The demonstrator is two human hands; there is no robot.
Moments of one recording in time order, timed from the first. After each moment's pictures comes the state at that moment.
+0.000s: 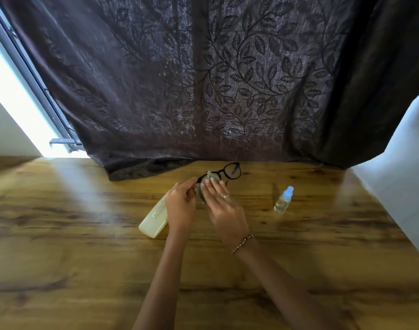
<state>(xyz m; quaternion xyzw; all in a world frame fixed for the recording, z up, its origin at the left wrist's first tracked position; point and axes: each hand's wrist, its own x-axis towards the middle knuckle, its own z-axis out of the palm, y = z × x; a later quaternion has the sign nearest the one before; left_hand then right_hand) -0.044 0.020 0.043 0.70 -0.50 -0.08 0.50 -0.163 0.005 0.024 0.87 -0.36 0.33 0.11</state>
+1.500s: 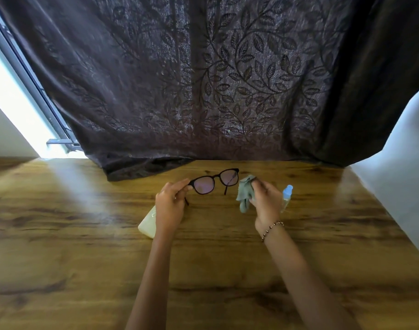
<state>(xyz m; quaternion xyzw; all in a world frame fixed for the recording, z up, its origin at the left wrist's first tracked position) -0.014 0.023 0.030 0.66 -0.54 -0.10 0.51 -0.207 -0.024 0.053 0.33 -0.56 0.57 -0.49</state>
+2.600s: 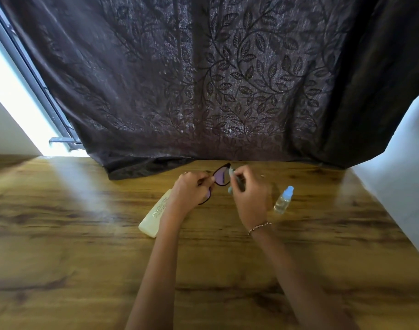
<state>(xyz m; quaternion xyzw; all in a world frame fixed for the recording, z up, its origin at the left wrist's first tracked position) -0.035 0.001 0.081 0.67 -0.63 -0.21 0.33 -0.188 -0.024 0.058 0.72 -0.45 0.53 -0.06</state>
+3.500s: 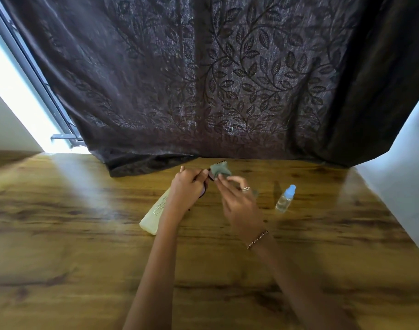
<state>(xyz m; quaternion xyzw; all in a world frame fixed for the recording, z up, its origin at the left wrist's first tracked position) -0.032 -0.001 0.074 0.67 -0.58 -0.20 0.41 -0.186 -0.002 0.043 0.86 -0.36 0.36 0.07</state>
